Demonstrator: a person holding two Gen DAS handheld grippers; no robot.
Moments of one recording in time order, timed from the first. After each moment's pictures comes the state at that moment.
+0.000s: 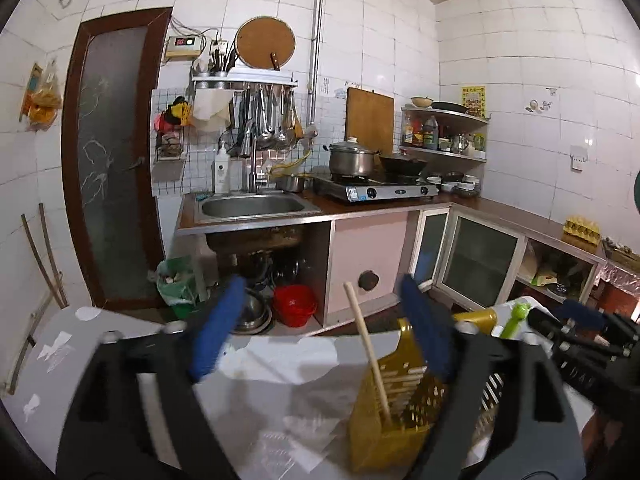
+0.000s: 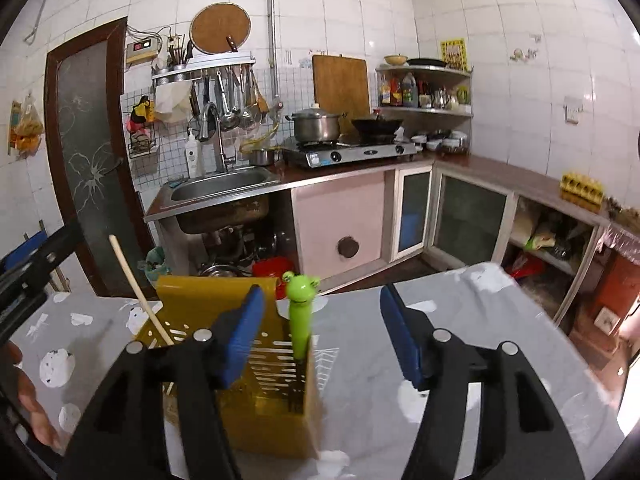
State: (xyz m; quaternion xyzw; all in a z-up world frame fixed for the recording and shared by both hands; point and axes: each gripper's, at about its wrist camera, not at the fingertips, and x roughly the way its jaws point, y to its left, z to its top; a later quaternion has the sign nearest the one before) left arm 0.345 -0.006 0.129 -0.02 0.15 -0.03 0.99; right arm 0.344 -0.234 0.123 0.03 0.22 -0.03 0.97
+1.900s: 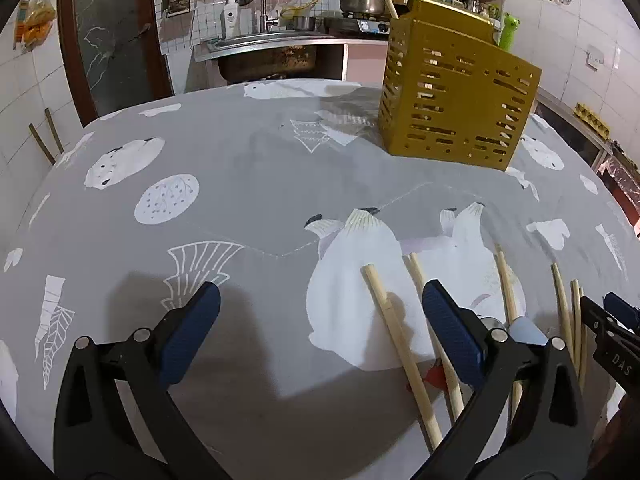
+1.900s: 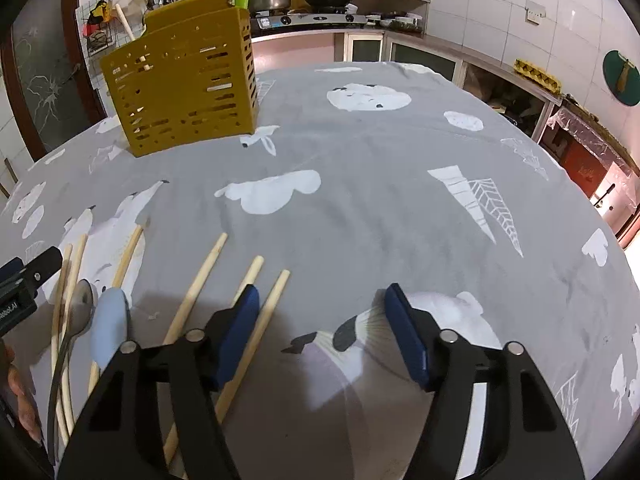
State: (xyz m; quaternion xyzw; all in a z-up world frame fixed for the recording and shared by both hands) left arm 0.212 0.014 -0.044 0.00 0.41 -0.02 0.91; right arm 0.168 -0.236 -0.035 0.05 0.43 -0.11 0.90
